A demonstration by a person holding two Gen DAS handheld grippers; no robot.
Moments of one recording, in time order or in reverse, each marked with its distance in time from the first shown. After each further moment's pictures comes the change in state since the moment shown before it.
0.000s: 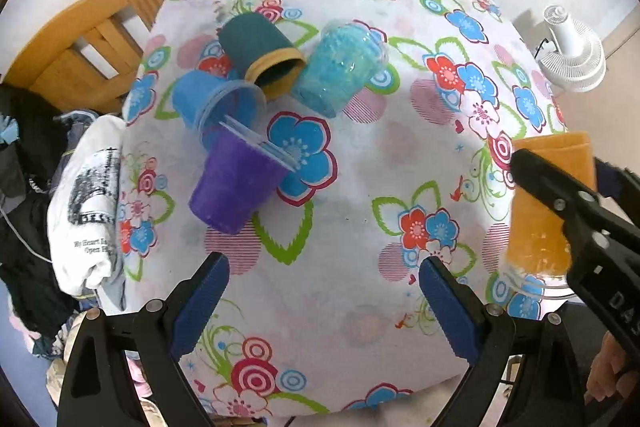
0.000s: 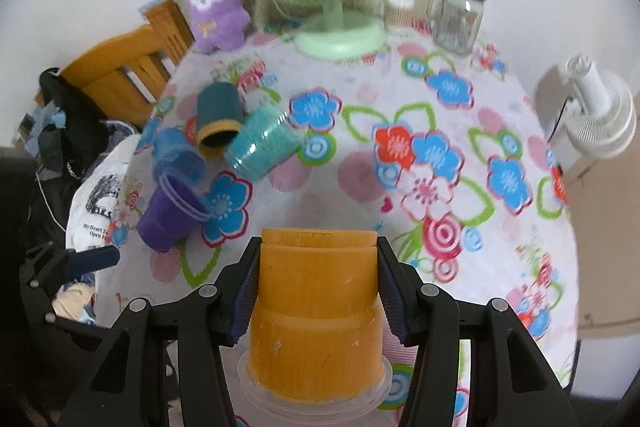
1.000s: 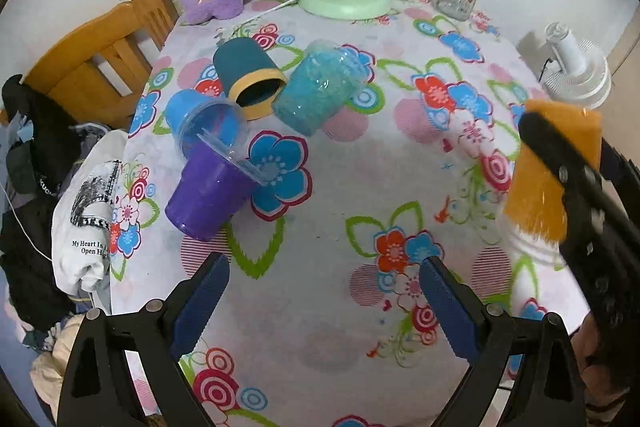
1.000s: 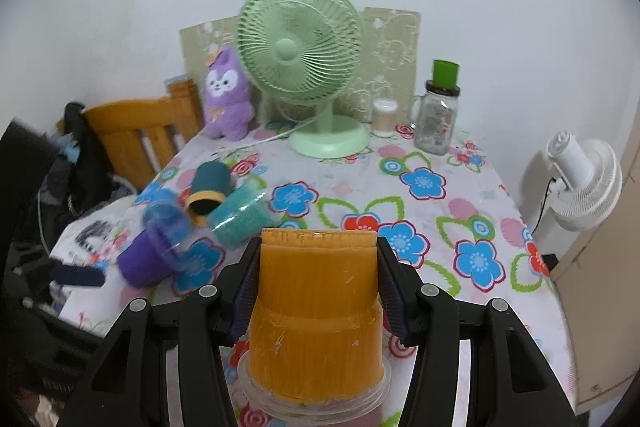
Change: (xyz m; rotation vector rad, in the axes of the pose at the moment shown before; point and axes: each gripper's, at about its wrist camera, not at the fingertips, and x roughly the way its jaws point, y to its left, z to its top) left arm 0.013 -0.039 -0.017 -0.034 -0.142 0.055; right arm -0.008 -0.041 -0.040 -0.059 -0.440 -0.005
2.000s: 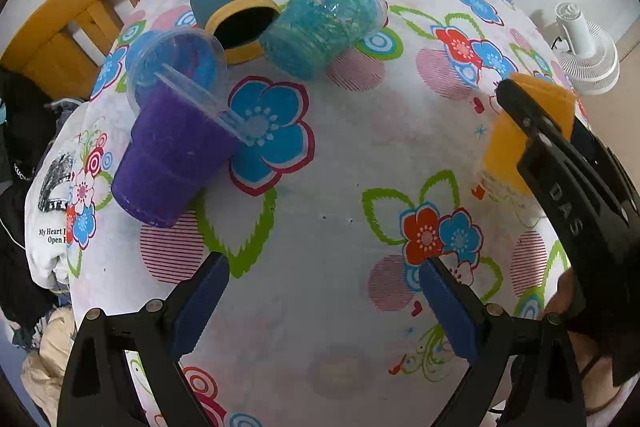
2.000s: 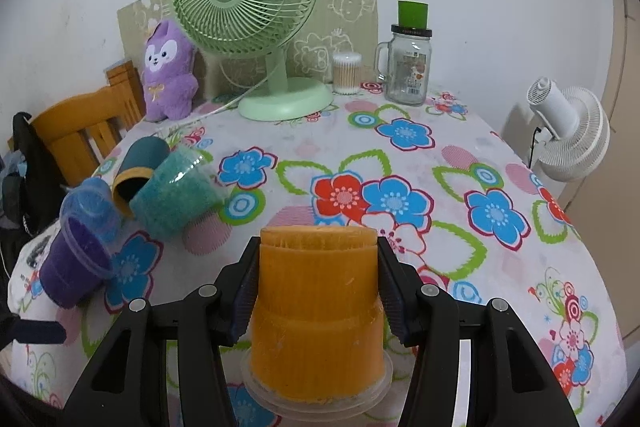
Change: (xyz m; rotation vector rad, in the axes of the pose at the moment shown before) left arm 0.061 0.017 -0.009 -0.001 0.109 -0.062; right arm 0.078 -0.002 -0.040 0.093 0.052 -0.139
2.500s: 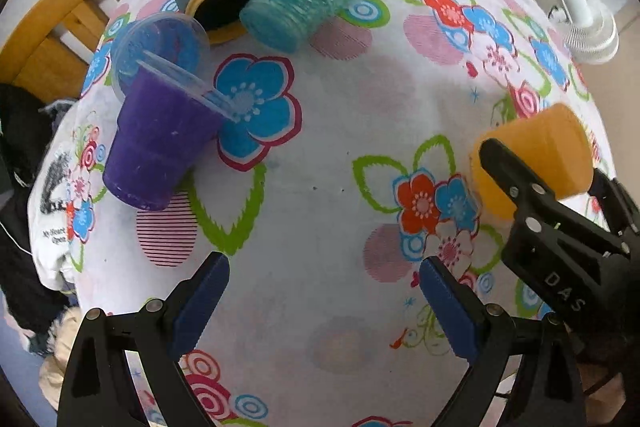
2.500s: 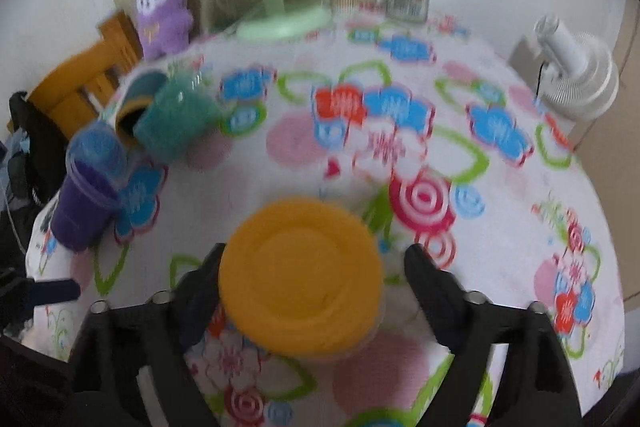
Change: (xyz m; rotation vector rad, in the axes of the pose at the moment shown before) left arm 0.004 -0.011 -0.005 0.063 0.080 0.033; right arm -0.001 -0.005 -0.020 0.041 0.301 0.031
